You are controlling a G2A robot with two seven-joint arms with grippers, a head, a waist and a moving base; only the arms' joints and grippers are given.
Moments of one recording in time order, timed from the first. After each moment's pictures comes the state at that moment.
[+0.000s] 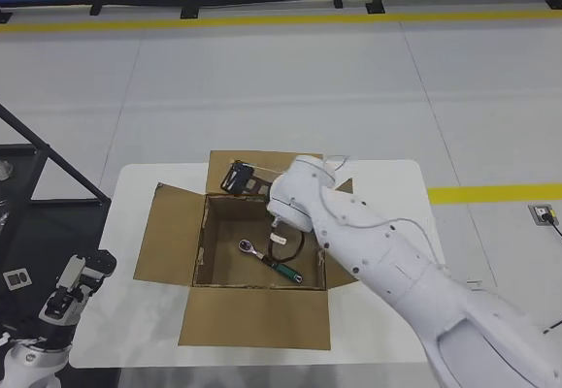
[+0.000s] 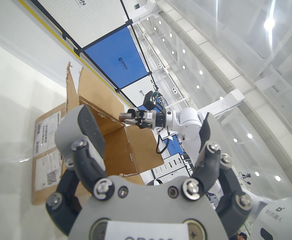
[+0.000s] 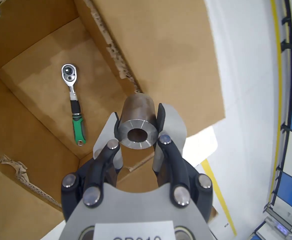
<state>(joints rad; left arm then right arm) 1.60 -1.12 -1.92 -1.79 -0.33 -0.58 -0.48 -0.07 -1.62 0.51 -0.89 -1.04 -0.27 1.10</state>
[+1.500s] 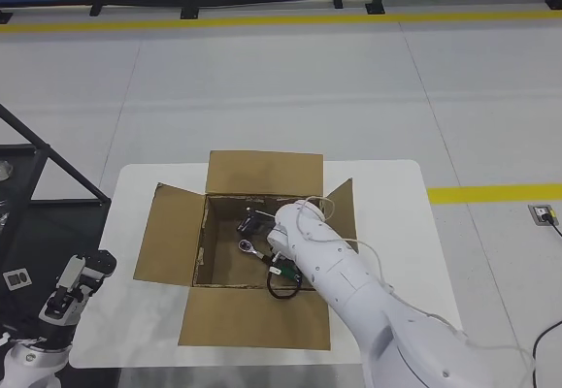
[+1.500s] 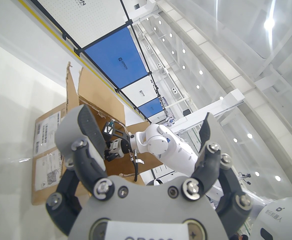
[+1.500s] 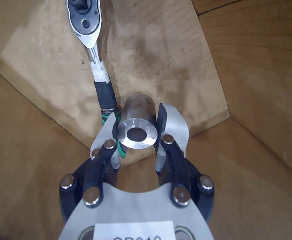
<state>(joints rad) 1.60 -1.12 -1.92 -1.79 -0.33 -0.58 -0.48 -0.09 -1.91 0.42 -0.17 -0.93 -0.33 0.88</state>
